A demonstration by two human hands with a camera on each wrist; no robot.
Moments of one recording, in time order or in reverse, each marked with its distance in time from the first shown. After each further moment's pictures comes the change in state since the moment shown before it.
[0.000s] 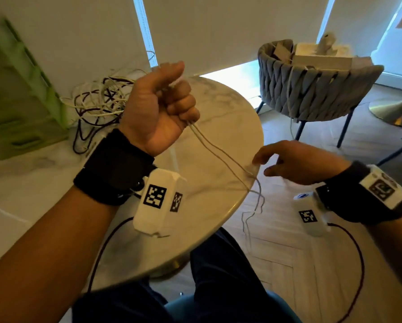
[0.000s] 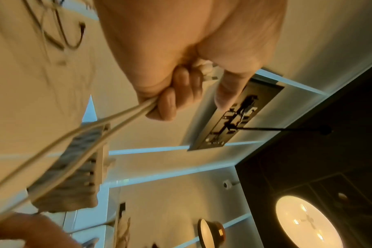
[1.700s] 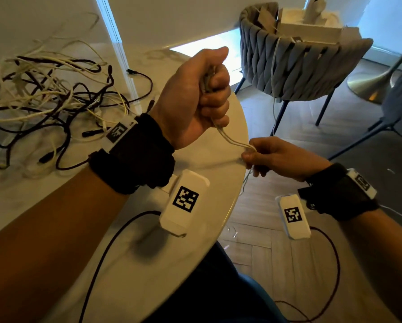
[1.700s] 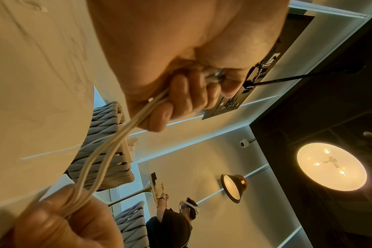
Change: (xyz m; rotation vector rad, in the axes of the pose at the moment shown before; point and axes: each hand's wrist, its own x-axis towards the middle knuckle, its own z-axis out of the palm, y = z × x) left_hand 0.097 -0.060 0.024 0.217 -0.174 -0.246; right_hand 0.061 0.067 0.018 0.665 -0.059 -0.060
